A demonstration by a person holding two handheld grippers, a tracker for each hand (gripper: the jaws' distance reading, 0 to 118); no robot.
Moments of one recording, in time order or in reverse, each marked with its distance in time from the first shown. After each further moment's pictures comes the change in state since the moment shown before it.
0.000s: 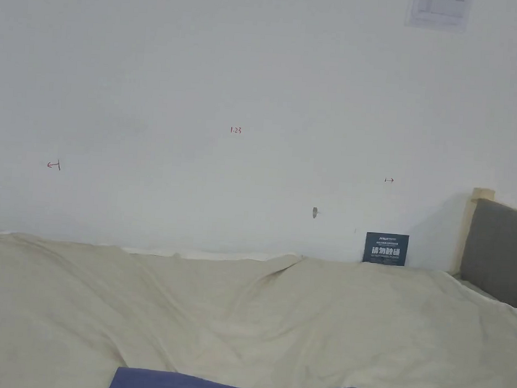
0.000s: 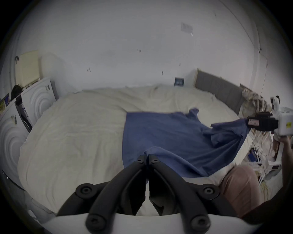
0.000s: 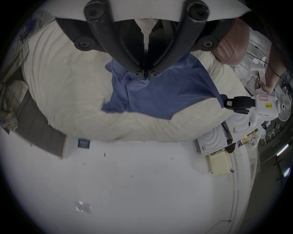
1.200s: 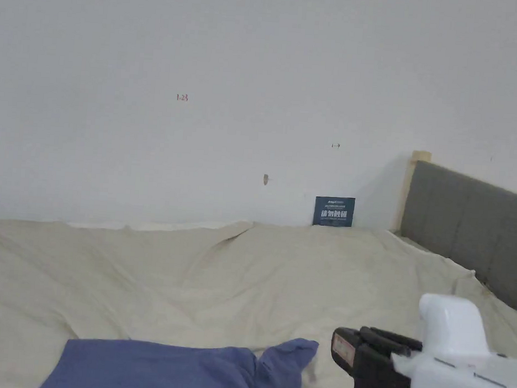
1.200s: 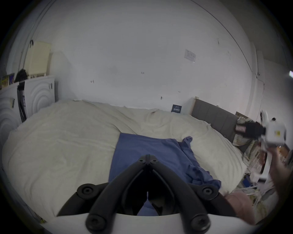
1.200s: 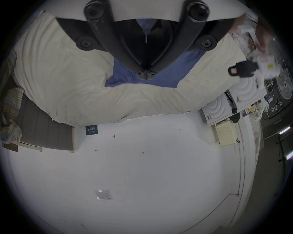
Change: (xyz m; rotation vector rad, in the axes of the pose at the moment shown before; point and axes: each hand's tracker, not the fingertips) left arm 0.008 -0.022 -0.007 0.360 -0.019 0.133; right arm 0.025 0.053 -0.028 0.298 -0.014 -0.129
